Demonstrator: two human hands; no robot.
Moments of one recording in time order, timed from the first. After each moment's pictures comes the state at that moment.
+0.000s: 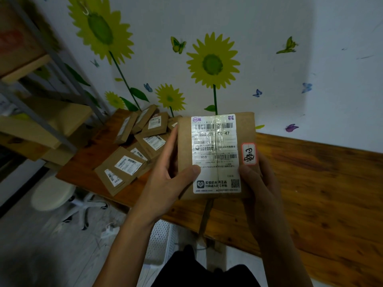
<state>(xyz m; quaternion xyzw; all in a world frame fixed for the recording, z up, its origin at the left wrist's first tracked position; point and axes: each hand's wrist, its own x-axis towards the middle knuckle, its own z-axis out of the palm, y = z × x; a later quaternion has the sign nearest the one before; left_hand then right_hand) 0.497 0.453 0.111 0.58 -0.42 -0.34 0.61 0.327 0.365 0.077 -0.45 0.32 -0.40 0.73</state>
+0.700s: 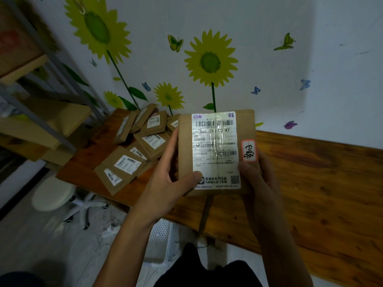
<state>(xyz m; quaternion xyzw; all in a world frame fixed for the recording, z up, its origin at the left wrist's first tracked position) 0.490 0.457 0.112 0.59 -0.43 -0.36 0.58 0.325 0.363 0.078 -0.45 0.31 -0.41 0.73</state>
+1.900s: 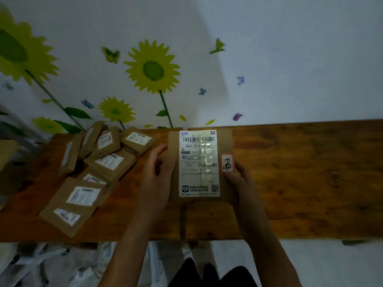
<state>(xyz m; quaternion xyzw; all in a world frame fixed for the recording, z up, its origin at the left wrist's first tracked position) 0.489 0.406 0.087 0.66 -0.38 -0.32 0.56 0.307 0.364 0.042 -0.41 0.39 -0.42 0.71</state>
